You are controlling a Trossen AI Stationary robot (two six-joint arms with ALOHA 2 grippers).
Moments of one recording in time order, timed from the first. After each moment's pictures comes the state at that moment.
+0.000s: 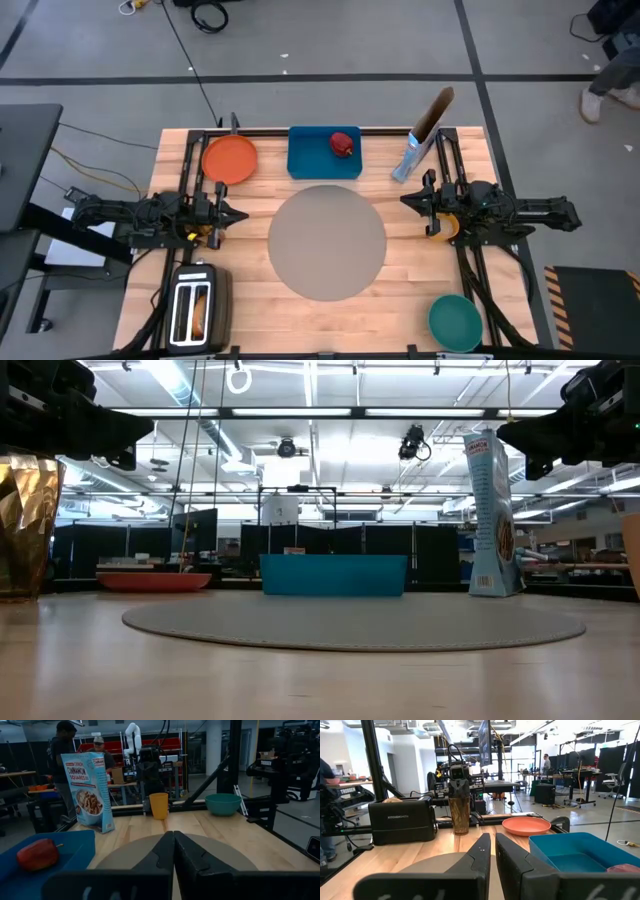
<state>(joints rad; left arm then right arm) -0.09 0.03 0.01 0.11 -0.08 0.06 -0.05 0.01 0.01 0.14 0.03 0.02</state>
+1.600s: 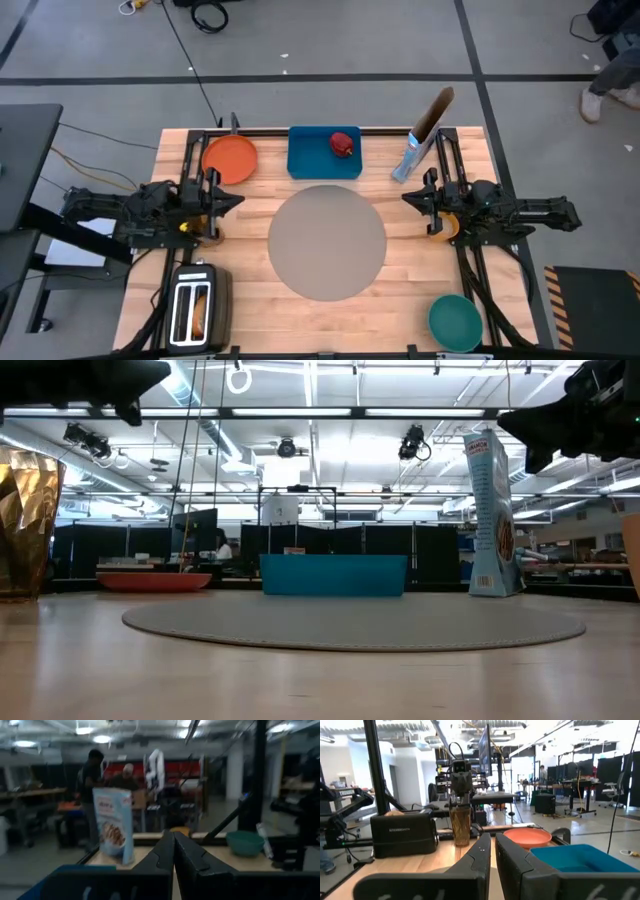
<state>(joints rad) -0.09 0.25 0.23 0.22 -0.20 0.06 -0.05 0.01 0.01 0.20 0.03 0.03</state>
